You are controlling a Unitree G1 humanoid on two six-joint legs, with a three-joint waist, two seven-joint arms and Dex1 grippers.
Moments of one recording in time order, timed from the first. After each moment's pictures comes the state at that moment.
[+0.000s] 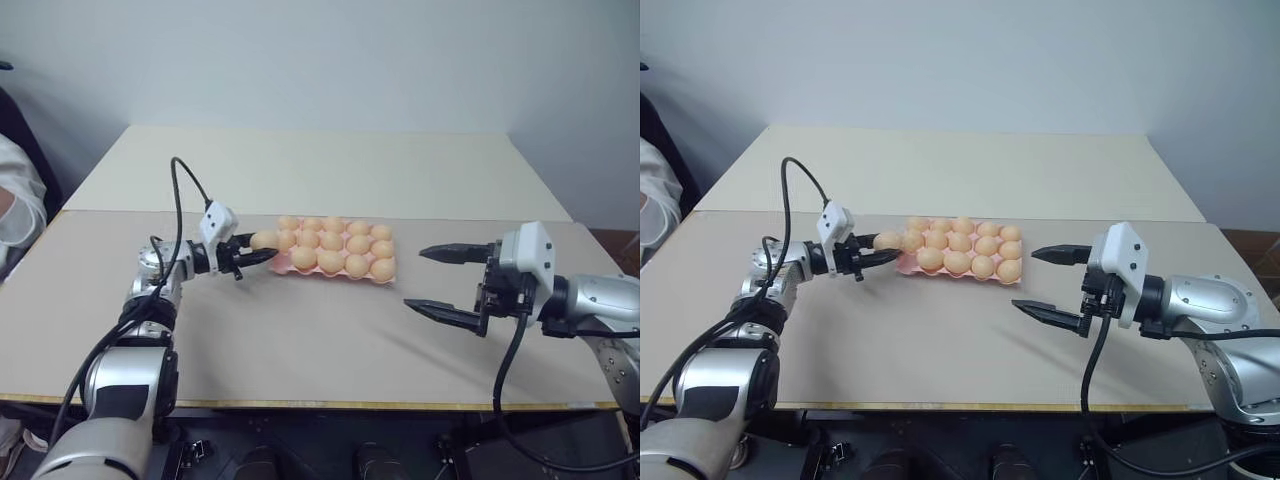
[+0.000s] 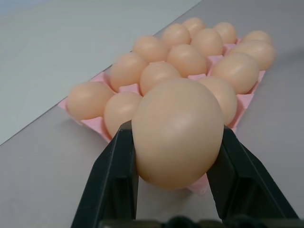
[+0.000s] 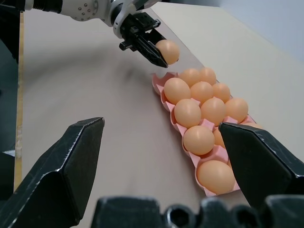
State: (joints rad) left arm -0.94 0.48 0.06 1.05 -0.12 -0.15 -1.24; right arm -0.23 -0.86 -0.21 -0.47 0.62 0.48 0.99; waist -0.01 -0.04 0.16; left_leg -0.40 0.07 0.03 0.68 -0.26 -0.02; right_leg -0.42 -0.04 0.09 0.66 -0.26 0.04
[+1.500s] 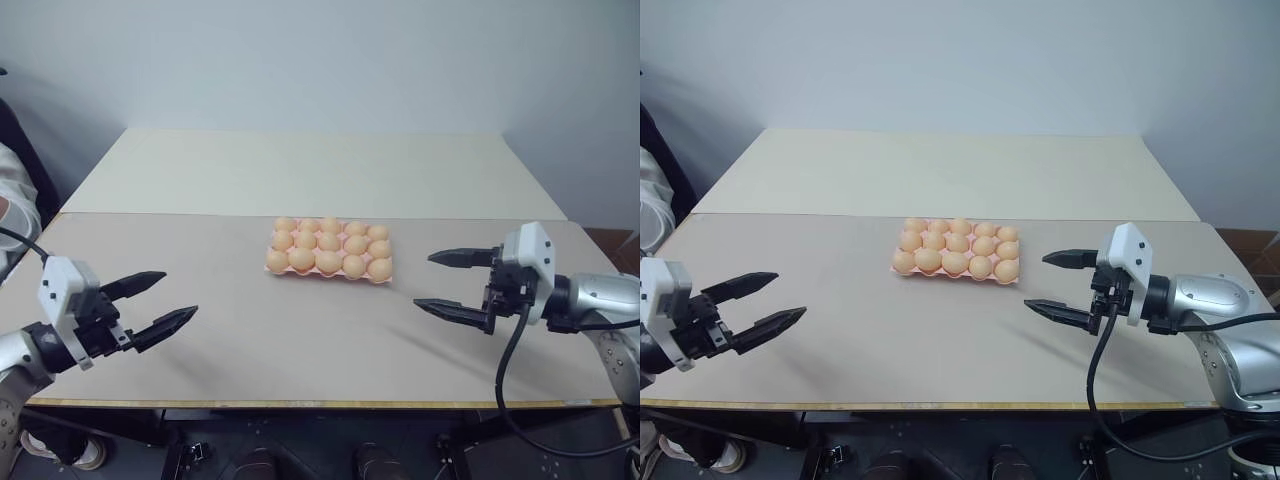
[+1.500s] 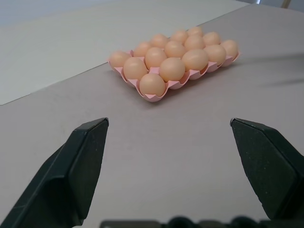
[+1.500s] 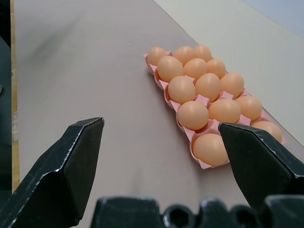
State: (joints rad) left arm 0.13 0.79 0.64 -0.46 -0.68 0.59 -0.95; right arm -0.28 -0.87 -0.18 -0.32 0.58 0.46 1.08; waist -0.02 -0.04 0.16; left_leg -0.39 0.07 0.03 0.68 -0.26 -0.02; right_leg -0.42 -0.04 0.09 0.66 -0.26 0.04
